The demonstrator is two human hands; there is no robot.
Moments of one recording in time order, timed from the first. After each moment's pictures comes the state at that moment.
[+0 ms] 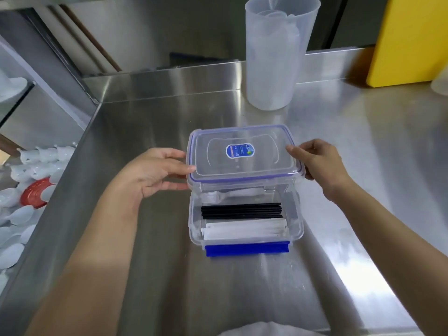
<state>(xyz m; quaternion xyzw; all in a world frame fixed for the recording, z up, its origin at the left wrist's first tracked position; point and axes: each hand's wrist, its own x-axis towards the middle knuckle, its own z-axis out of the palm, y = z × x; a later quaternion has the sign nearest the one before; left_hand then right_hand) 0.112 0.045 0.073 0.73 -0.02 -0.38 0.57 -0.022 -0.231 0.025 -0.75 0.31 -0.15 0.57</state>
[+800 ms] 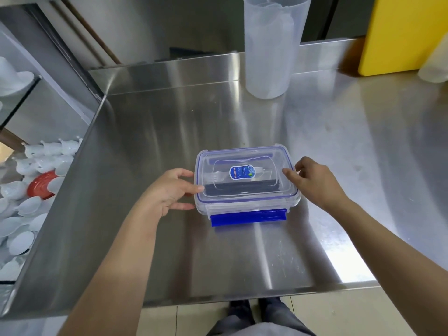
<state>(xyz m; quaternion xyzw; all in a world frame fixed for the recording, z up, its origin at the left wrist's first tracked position) 0.046 0.069 0.032 0.78 0.04 -0.37 0.50 -0.088 -0.189 0.001 -0.91 0.28 -0.05 0.31</state>
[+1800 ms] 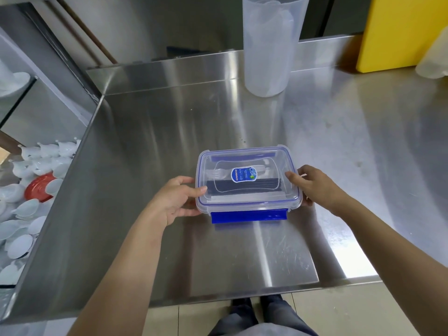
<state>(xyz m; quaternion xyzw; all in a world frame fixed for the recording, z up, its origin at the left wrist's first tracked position) 0.039 0.076 0.009 0.74 0.08 -0.37 0.56 -0.096 -0.192 -0.015 -0.82 0.28 0.04 0.50</state>
